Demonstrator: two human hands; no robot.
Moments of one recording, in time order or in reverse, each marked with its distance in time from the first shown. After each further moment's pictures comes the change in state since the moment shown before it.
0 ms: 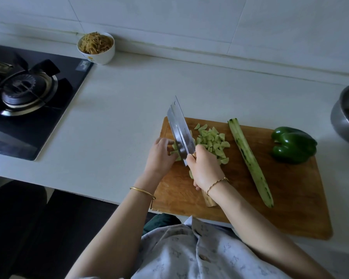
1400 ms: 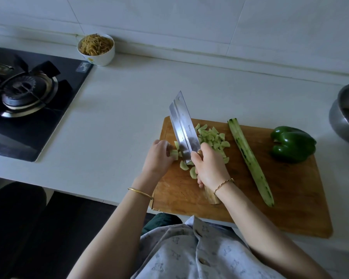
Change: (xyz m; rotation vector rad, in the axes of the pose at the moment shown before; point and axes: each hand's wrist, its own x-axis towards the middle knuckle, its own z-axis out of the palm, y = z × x) left_hand -0.002 0.000 -0.010 0.104 -0.041 0.015; right_hand 0.000 0.011 -0.006 0.200 0.011 -0.040
